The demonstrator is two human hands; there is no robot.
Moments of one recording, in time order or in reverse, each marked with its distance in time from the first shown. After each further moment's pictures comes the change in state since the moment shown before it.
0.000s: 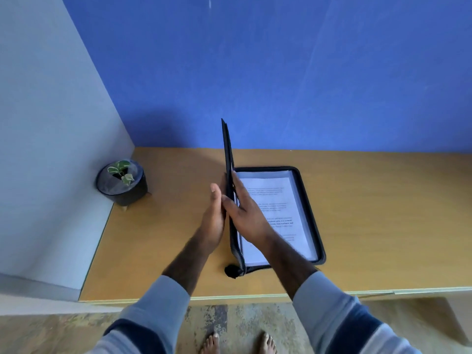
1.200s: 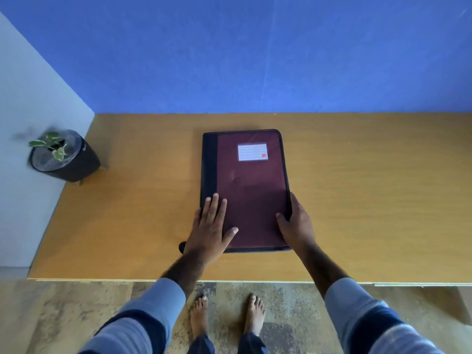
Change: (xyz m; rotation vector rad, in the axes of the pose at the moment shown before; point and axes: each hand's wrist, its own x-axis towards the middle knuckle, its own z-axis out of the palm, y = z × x) left_hand 0.015 -0.185 0.057 1.615 -0.152 -0.112; right_hand -0.026 0.252 -0.171 -0.325 0.191 0.360
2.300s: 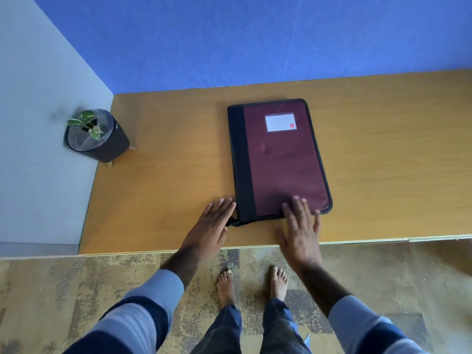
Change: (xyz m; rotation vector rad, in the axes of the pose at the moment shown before) left_hand -0.080 -0.108 0.010 -0.142 -0.018 0.325; right_hand -0.119 0.001 0.110 -0.520 0.149 -0.286
